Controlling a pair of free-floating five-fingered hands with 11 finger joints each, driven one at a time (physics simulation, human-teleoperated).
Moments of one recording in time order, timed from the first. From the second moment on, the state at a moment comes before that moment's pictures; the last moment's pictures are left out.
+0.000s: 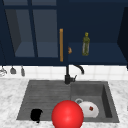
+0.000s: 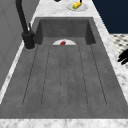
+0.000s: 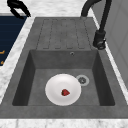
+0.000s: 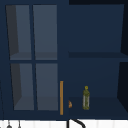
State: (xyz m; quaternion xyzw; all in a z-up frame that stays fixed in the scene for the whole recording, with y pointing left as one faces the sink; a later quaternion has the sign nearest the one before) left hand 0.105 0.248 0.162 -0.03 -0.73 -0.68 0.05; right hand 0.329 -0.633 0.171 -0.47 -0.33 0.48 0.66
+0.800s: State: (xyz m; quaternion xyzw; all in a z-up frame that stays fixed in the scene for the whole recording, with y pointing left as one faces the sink) left hand 0.105 0.248 0.162 -0.03 -0.73 -0.68 0.05; right hand 0.323 -0.544 0.213 -0.54 -0.32 0.48 0.62
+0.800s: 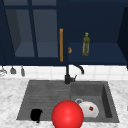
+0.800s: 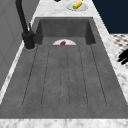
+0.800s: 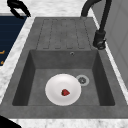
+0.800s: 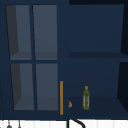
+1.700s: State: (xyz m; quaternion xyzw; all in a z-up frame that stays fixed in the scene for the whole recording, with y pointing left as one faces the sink) left hand 0.105 0.248 0.162 -0.03 -0.73 -0.68 0.05; right hand 0.293 -0.432 0.220 -0.54 -0.36 0.49 0.59
